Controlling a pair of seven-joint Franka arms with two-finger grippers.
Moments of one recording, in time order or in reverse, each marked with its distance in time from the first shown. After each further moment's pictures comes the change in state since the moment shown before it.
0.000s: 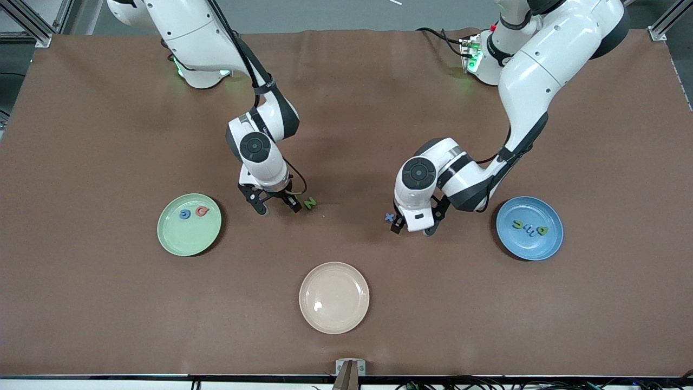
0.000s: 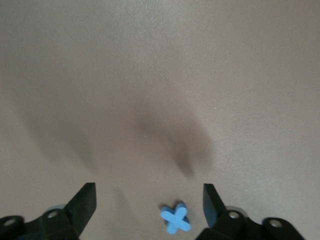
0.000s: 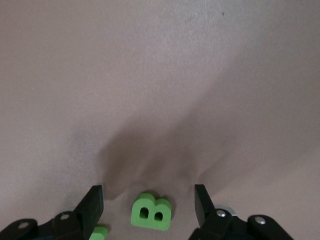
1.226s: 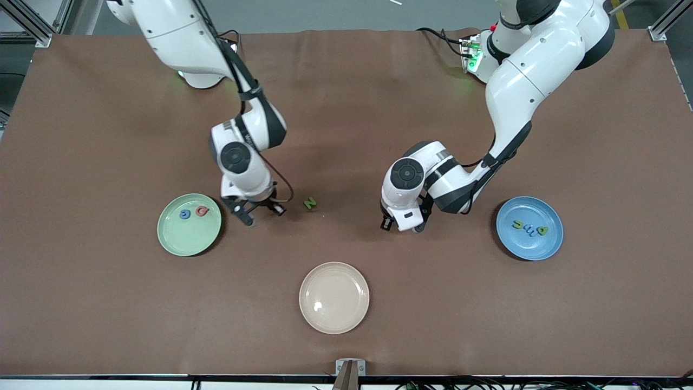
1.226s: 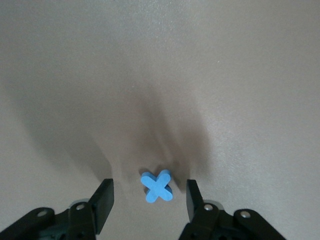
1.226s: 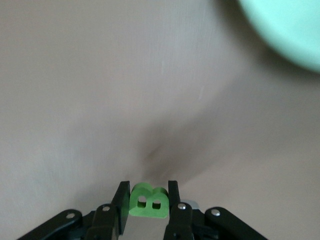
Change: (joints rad) left arm -0.050 0.066 0.000 0.043 0.000 0.046 -0.124; right arm -0.118 -0.046 -0.035 0.056 -0.001 -0.135 -0.321
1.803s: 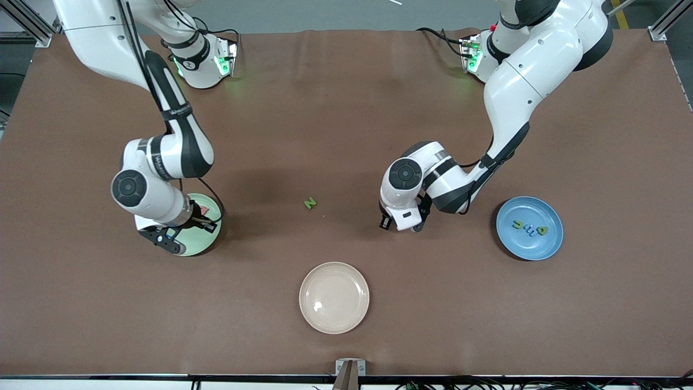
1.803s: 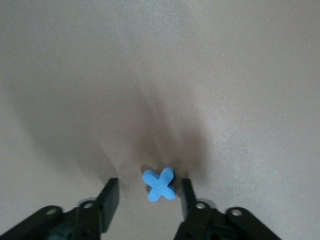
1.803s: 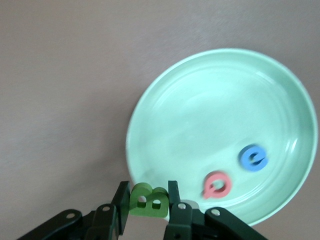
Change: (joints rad) left arm -0.009 0.005 0.004 0.002 0.000 0.000 0.000; right arm -0.278 -0.037 -0.003 0.058 0.000 -0.152 -0.496
